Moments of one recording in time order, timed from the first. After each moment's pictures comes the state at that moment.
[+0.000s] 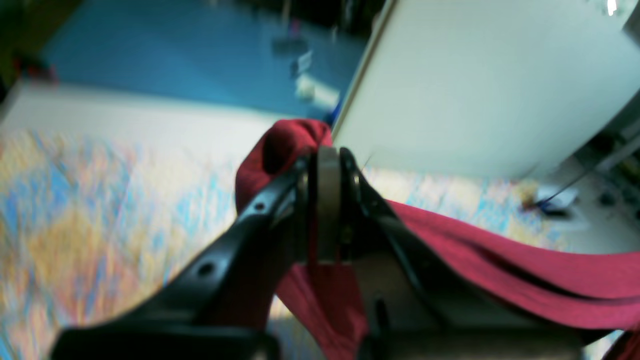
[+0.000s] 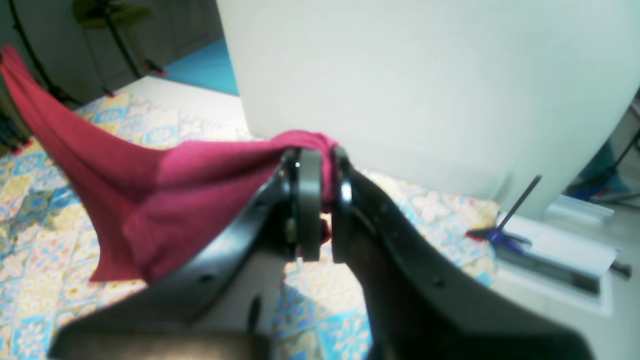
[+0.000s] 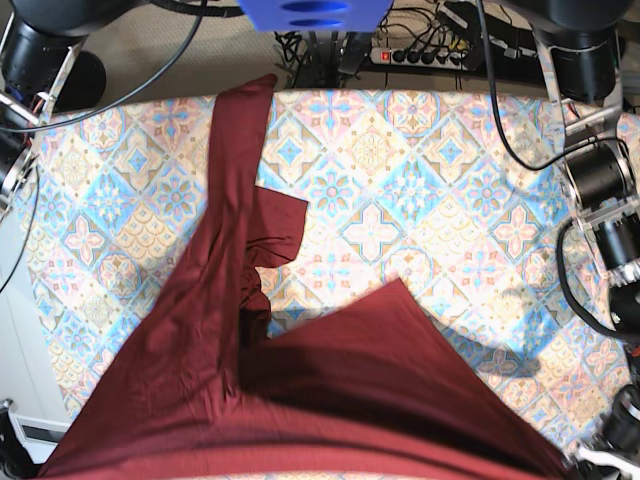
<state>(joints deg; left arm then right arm) -51.4 -29.8 -10.4 65.7 -44.3 -18.9 42.3 52.4 43.0 10.1 64.2 60.8 43.0 -55.6</state>
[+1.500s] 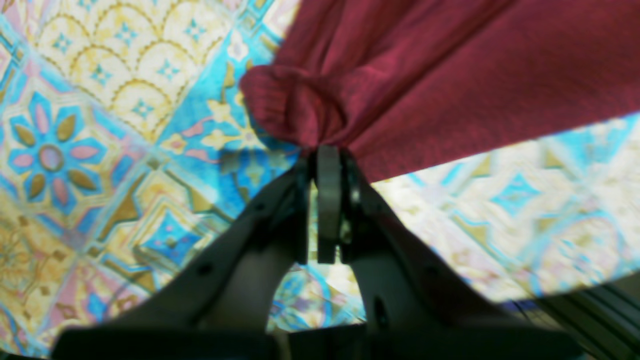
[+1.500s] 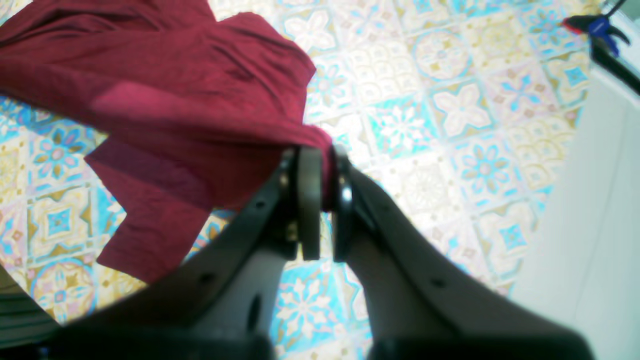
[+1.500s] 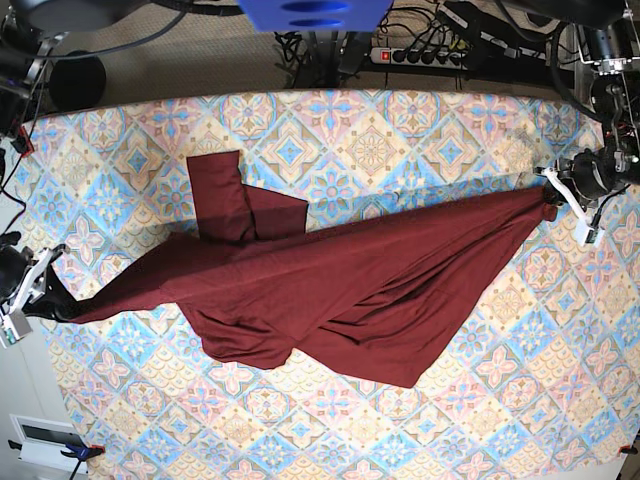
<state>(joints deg) 13.0 -37.1 -22.1 96.5 -46.4 -20.2 68.2 11.0 45.8 20.5 89.3 60.6 42.9 -63.8</state>
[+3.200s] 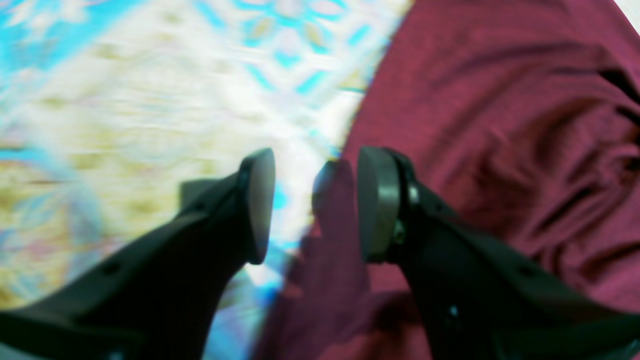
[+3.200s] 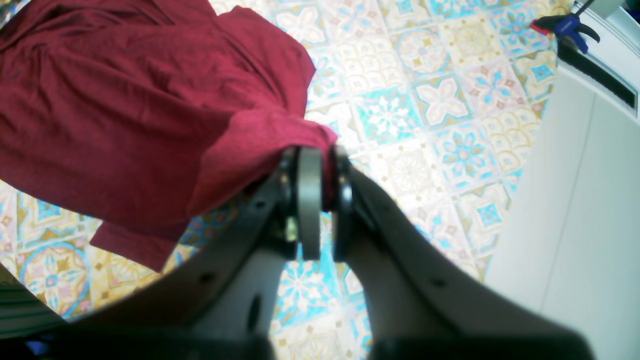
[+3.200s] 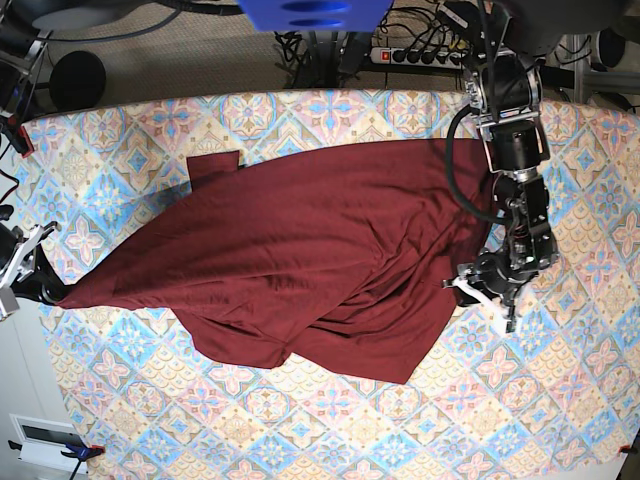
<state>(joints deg) -21.7 -10.9 -14.4 59.0 -15.4 -17.3 41.3 2.5 45.7 28.6 95.6 60.8 43.0 -63.7</state>
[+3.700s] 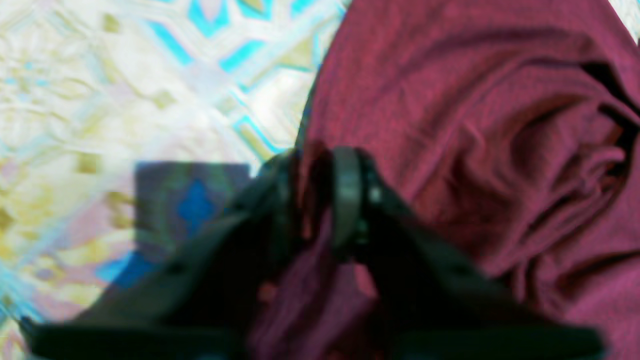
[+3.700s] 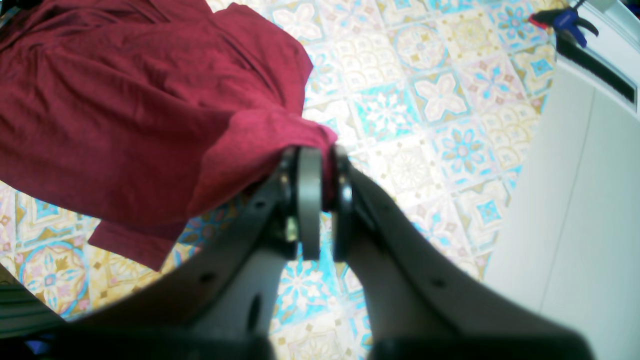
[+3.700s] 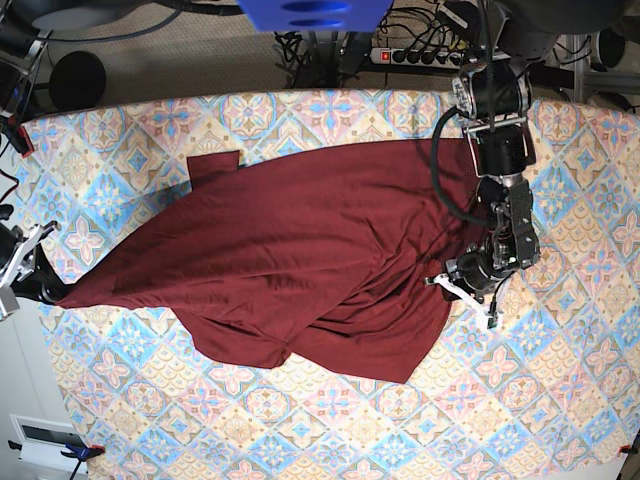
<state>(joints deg) -22.6 -8.1 -14.4 55.6 -15.7 -17.6 40.3 2.5 45.7 28.6 95.6 60.6 43.0 -63.7</state>
